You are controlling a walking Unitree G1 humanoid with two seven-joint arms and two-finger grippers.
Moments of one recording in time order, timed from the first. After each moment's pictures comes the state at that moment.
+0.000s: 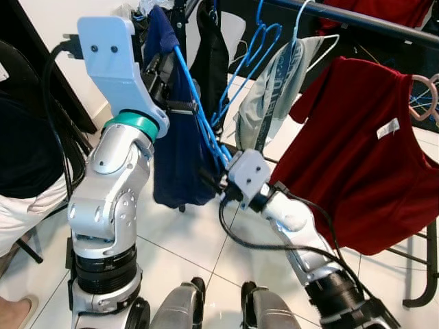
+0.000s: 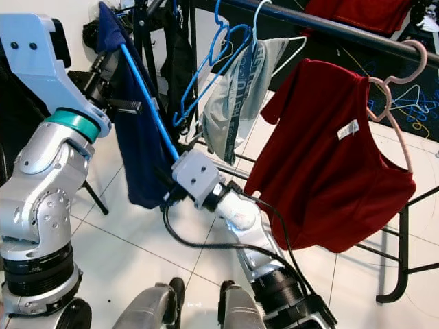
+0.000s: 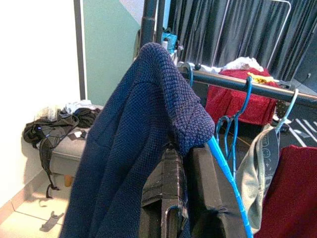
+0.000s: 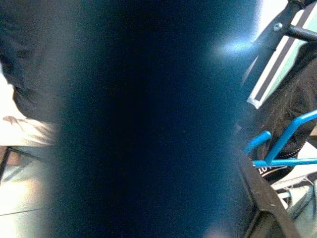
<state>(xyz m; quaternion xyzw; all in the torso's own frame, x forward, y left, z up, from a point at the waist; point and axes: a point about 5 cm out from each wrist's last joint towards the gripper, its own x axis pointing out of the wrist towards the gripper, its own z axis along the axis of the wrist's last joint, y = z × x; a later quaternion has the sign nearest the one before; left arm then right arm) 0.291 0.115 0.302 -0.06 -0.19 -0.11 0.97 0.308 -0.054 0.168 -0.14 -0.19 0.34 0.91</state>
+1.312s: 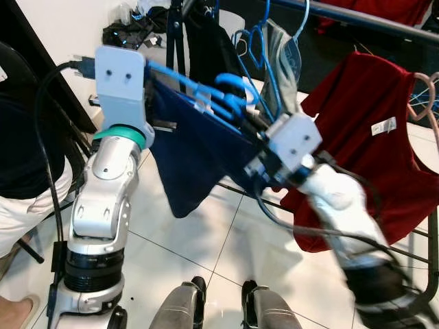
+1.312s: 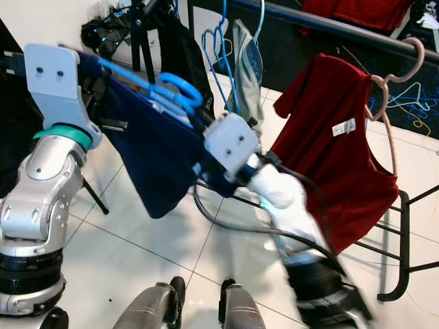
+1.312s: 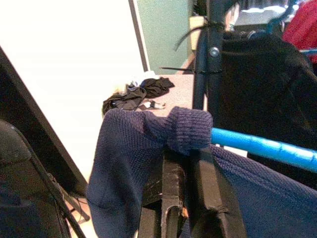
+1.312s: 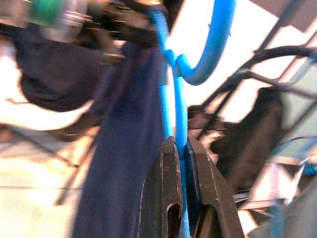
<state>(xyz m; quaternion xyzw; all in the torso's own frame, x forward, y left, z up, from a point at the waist) 0.316 0.158 0.262 0.08 -0.13 0.05 0.99 0.282 -0.101 0.221 -0.21 -0.23 0.40 0.86</state>
